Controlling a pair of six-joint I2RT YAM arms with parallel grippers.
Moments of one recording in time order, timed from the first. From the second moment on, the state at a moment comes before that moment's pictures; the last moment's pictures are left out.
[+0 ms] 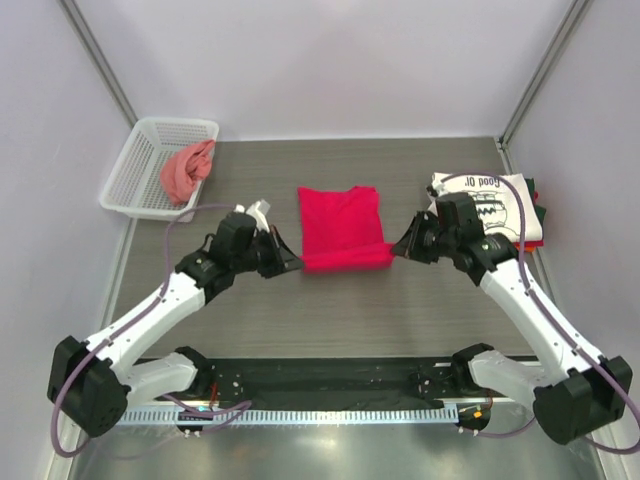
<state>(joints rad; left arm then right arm) -0.60 1.08 0.77 -0.31 0.26 -0.88 0.34 1.03 0.93 -0.65 -0.22 0.58</state>
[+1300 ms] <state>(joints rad) -0.30 2.11 1.63 -0.29 0.26 -0.79 0.20 2.10 1.60 -0.31 -0.15 0.49</state>
